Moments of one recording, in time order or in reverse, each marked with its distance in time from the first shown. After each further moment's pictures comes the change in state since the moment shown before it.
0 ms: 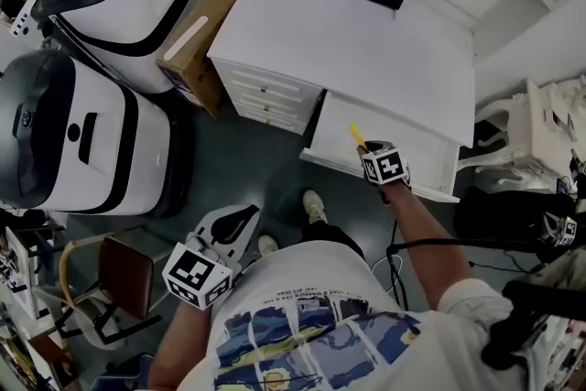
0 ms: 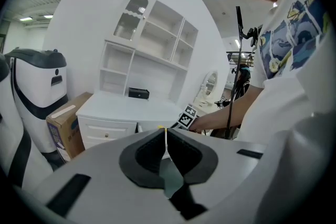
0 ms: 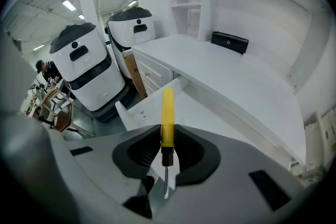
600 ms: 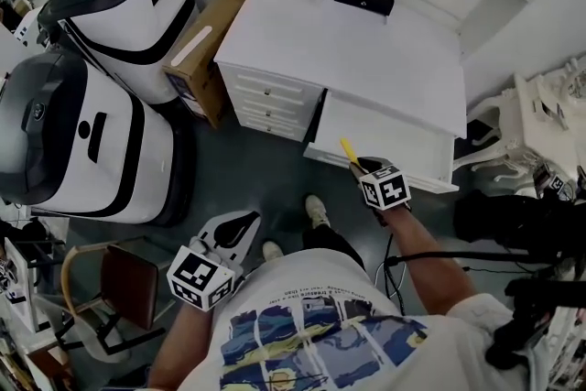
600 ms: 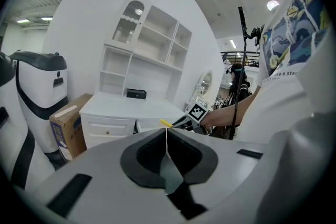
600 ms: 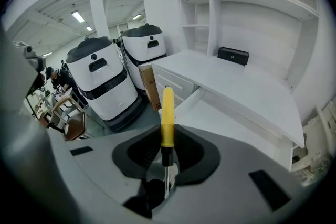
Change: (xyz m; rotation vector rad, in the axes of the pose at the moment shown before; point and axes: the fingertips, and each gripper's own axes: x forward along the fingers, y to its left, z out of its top) left arm -0.051 -0.012 -0.026 0.028 -0.013 -0.030; right arm -0.083 0.097 -0.006 0.025 -0.122 0.068
